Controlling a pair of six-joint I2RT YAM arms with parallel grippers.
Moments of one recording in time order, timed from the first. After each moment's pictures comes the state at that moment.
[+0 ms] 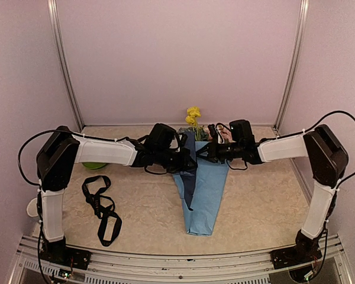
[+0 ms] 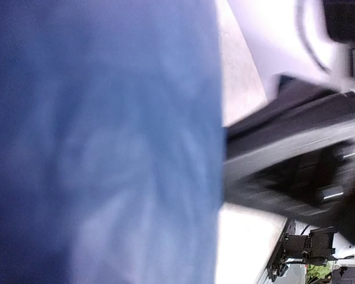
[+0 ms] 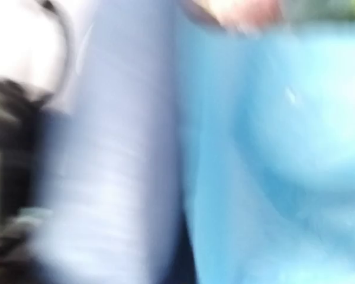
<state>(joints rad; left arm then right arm) -0.82 2.05 1.43 0.01 0.33 -0.75 0.54 1.89 1.12 0.28 -0.65 0.67</state>
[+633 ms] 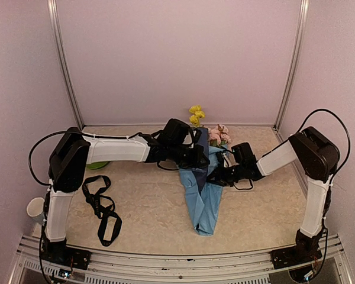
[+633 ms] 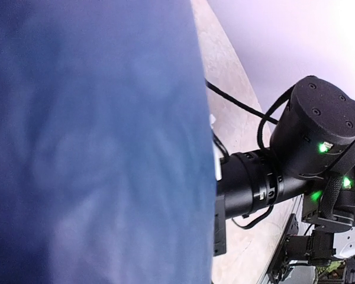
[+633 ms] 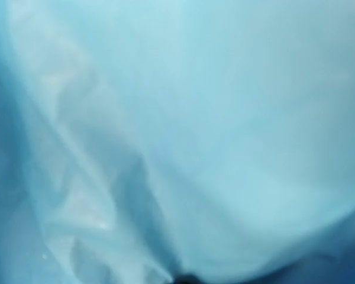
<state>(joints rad) -0.87 2.15 1.64 -0.09 0.31 -0.69 0.49 1.97 0.92 0.28 -0.56 0.66</state>
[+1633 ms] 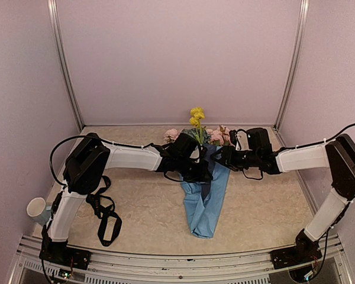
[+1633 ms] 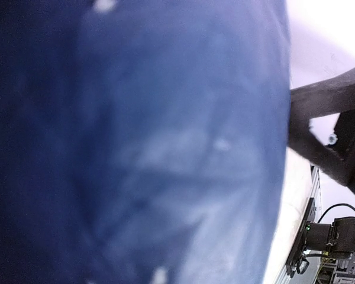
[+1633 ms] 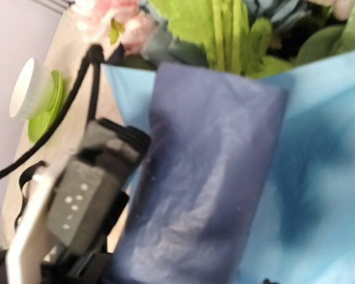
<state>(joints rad) -0.90 2.33 1.74 -0.13 0.38 -0.71 0.47 1.63 0.84 0.27 -0.42 0.68</state>
